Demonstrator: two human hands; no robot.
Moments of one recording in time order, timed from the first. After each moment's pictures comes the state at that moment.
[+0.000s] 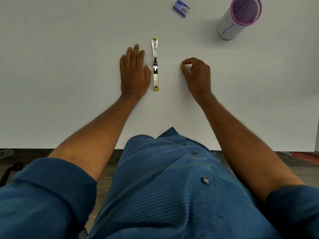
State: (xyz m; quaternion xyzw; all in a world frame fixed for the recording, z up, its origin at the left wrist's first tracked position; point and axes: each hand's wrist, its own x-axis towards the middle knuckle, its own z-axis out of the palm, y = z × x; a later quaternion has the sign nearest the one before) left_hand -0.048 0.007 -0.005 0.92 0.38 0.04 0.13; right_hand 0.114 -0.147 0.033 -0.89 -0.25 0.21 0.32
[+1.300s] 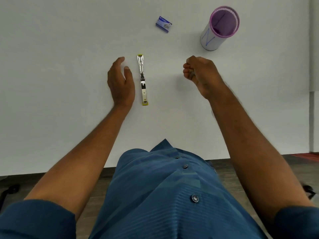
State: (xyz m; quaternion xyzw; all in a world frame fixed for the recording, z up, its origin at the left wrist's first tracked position) left_hand -0.021 0.007 0.027 0.74 0.49 0.23 0.38; right_hand 0.161 -0.142 0.104 -0.70 0.04 0.42 0.57
